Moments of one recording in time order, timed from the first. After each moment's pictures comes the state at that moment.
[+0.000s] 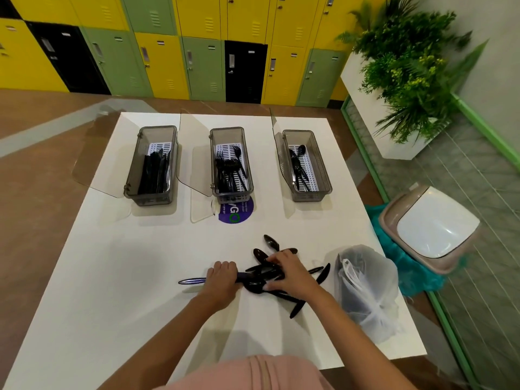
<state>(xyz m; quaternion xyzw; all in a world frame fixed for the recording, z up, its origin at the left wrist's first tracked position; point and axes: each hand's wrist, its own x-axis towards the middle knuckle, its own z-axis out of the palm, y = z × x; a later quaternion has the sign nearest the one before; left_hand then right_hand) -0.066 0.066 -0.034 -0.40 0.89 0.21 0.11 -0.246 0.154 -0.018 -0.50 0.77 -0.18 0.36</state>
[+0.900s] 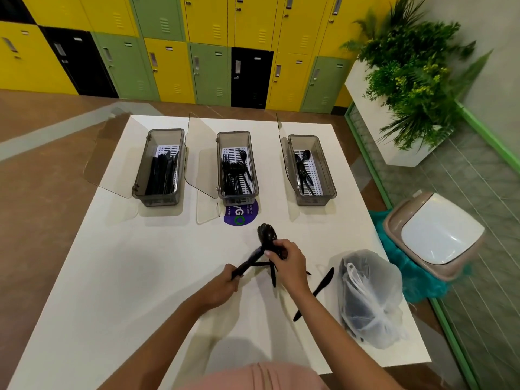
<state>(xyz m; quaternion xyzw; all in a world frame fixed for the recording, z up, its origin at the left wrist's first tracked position) -0.043 0.058 -0.015 -0.42 0.69 0.58 0.06 -0.214 0.127 -0.008 -0.30 0.79 -0.45 0.28</state>
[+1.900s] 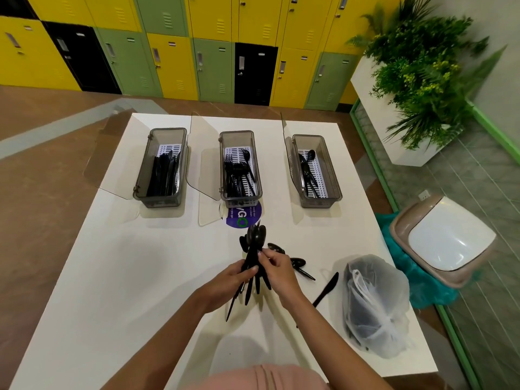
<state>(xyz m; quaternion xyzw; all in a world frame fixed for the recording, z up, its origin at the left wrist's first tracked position) -0.063 0.054 0.010 -0.34 0.55 0.76 -0.02 -0.189 0.119 0.010 -0.28 0.68 -0.50 0.46</state>
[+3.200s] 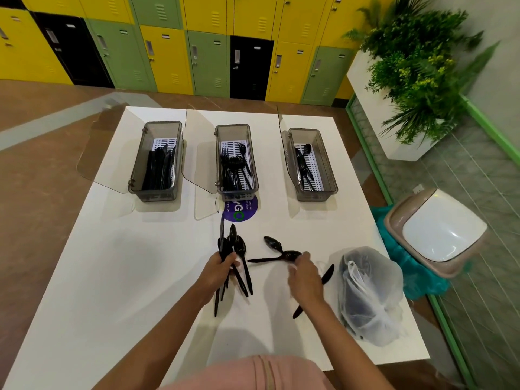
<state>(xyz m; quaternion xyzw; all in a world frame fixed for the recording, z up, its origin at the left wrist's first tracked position) -0.063 0.047 -0.024 -0.53 0.50 0.67 -0.14 -0.222 0.160 -0.004 -0.29 0.90 -0.21 0.26</state>
